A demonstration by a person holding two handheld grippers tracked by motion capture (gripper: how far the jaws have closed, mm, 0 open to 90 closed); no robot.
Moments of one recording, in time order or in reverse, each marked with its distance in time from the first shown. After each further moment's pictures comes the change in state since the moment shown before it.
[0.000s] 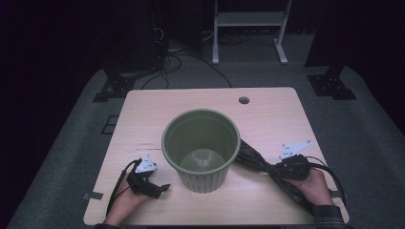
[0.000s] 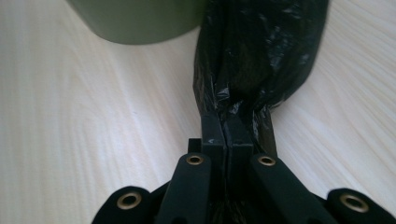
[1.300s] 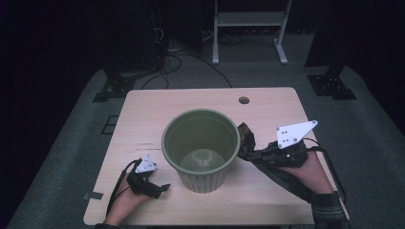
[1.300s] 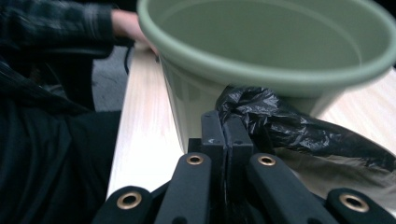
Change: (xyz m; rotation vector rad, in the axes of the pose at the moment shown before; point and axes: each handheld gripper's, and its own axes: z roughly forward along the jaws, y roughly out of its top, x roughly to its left) left arm 0.000 0.000 0.000 0.001 0.000 0.001; right arm 0.043 0.105 -0.055 -0.254 0.225 -0.312
